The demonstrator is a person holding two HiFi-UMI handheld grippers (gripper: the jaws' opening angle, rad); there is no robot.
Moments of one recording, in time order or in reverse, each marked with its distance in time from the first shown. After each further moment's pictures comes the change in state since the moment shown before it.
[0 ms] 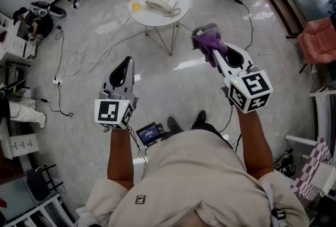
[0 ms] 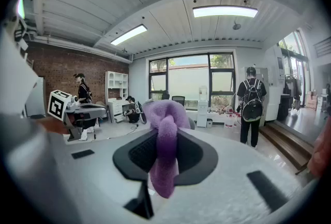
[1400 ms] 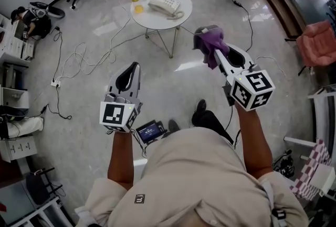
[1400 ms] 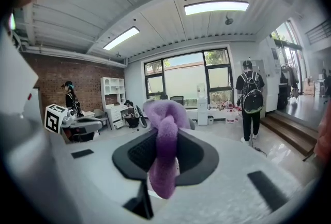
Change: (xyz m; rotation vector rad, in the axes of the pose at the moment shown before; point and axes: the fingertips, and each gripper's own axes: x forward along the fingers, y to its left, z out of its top) left arm 0.000 0.016 -0.022 -0.041 0.025 -0.054; right arm 0.030 0.006 0.010 0.099 -0.018 -0.007
